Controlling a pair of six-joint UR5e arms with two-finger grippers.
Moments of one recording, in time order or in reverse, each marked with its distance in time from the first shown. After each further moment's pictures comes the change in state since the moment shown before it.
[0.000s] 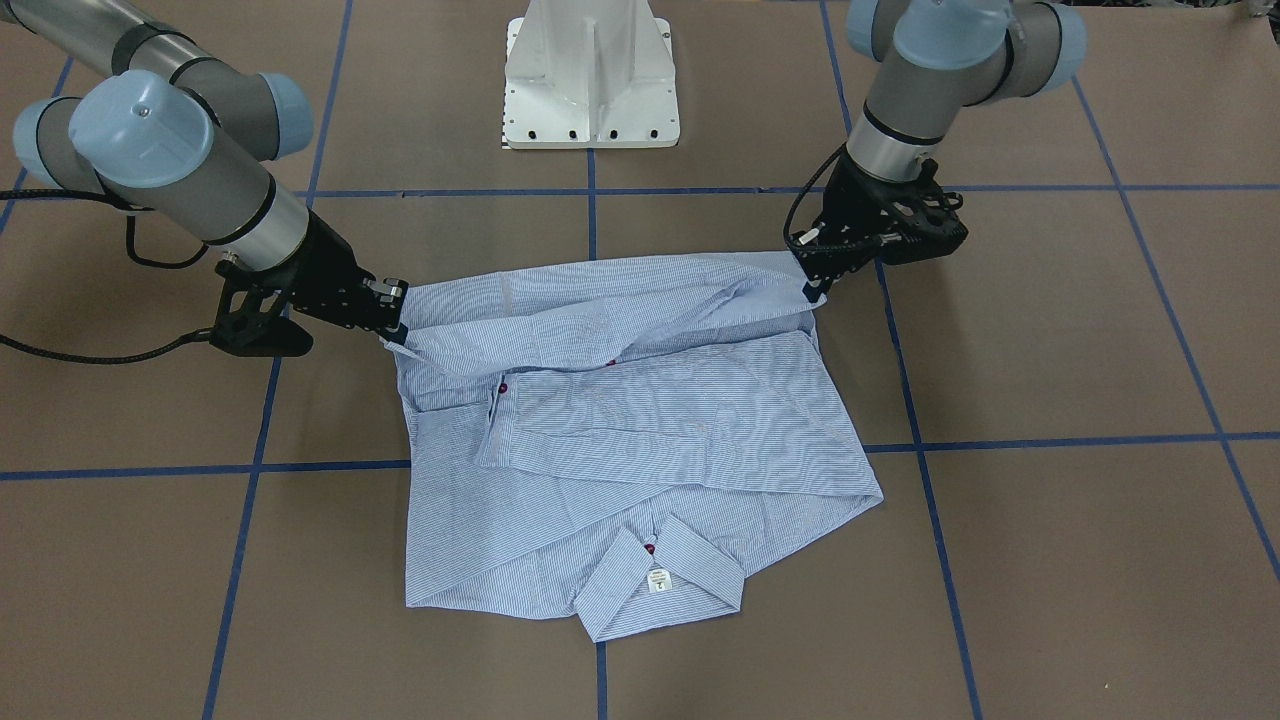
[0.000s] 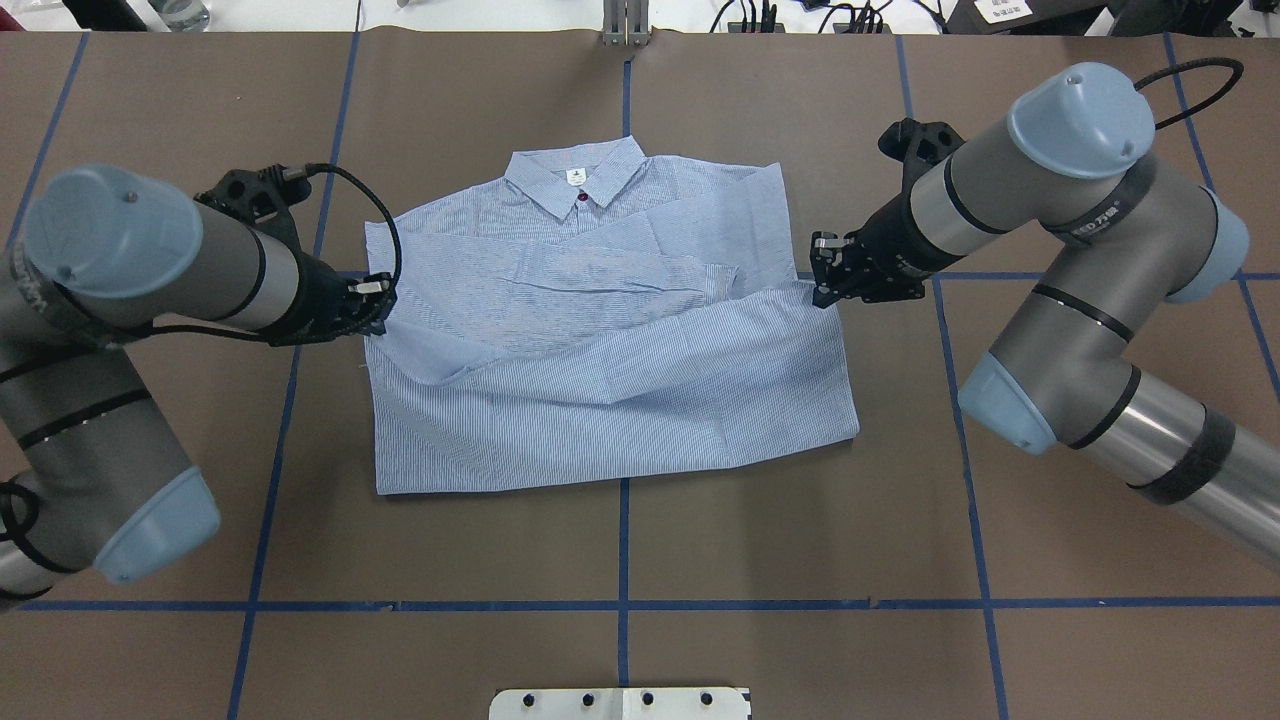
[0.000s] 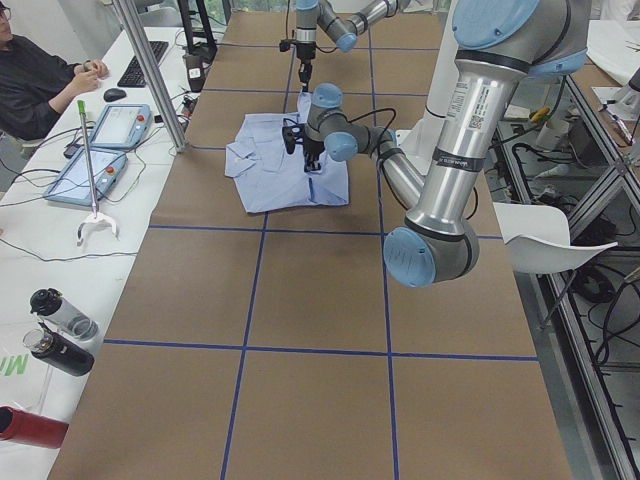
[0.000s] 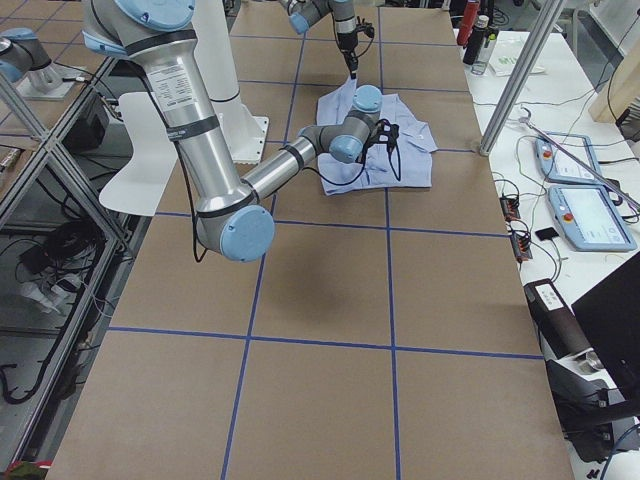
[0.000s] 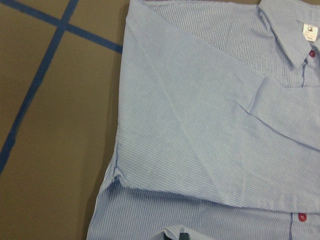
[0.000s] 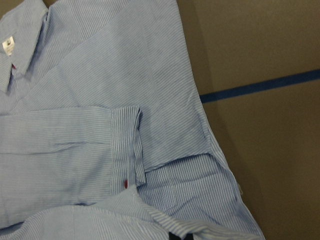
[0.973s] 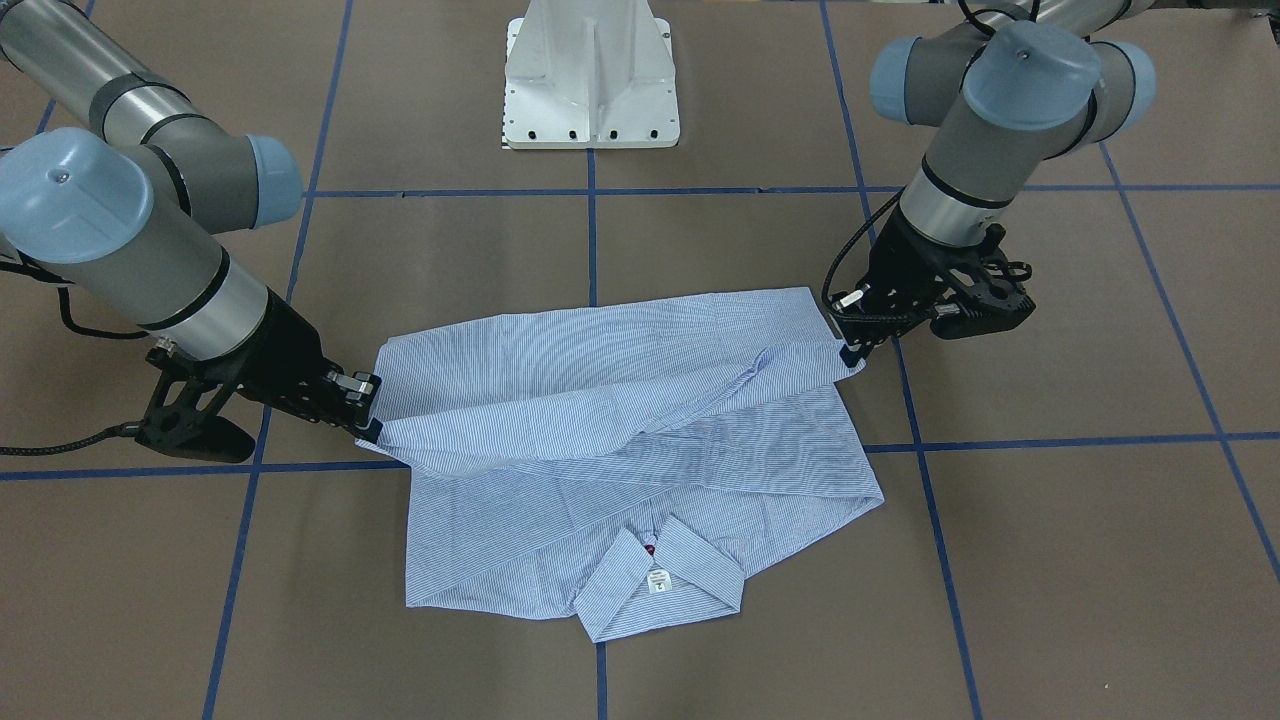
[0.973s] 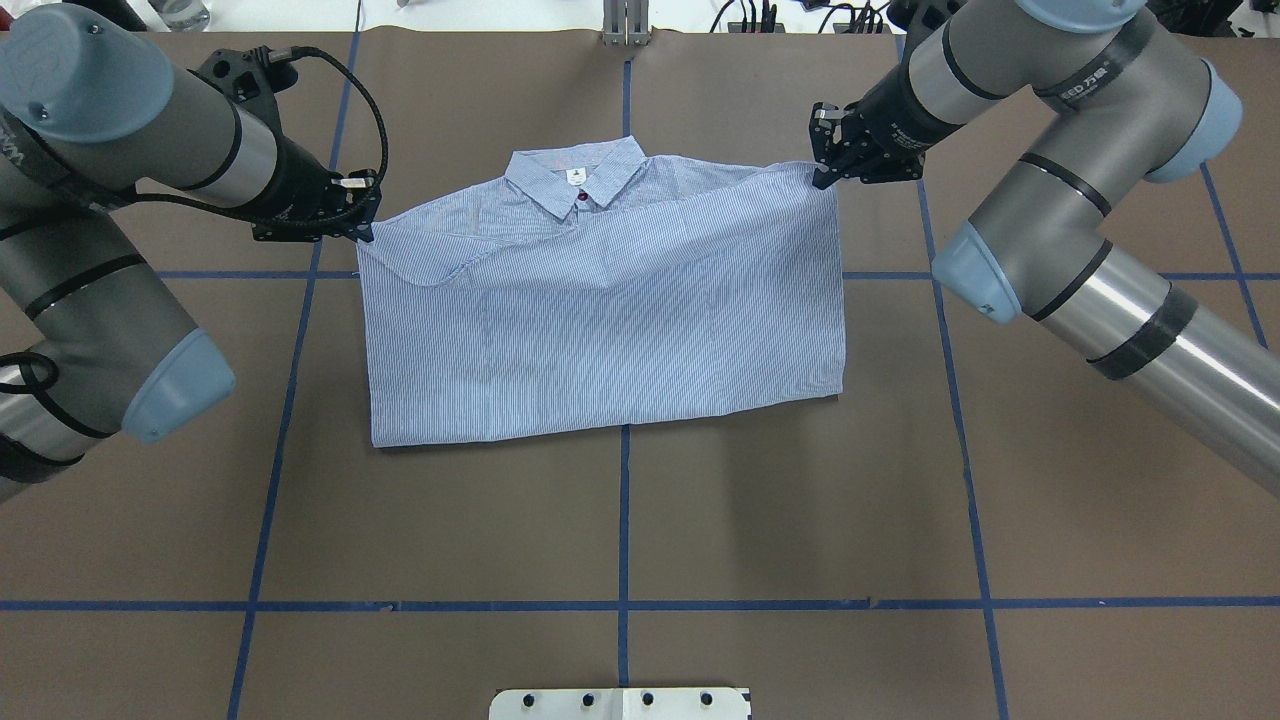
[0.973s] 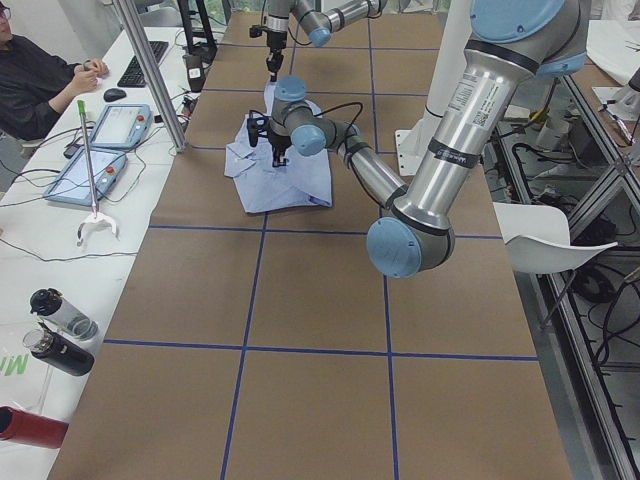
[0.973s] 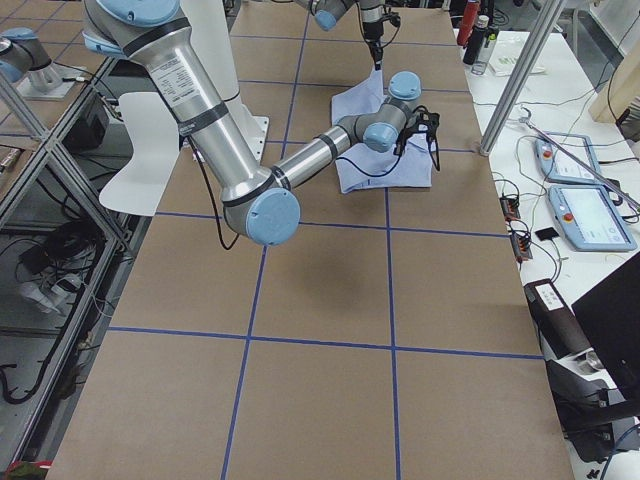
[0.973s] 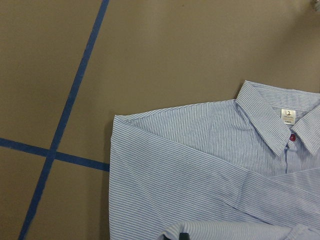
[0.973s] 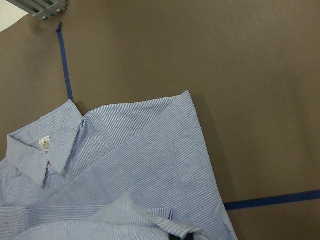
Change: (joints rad) left arm -0.153 -0.107 0.121 -0.010 -0.139 0.129; right arm 0.122 0.170 -0.176 0.000 -0.001 -0.034
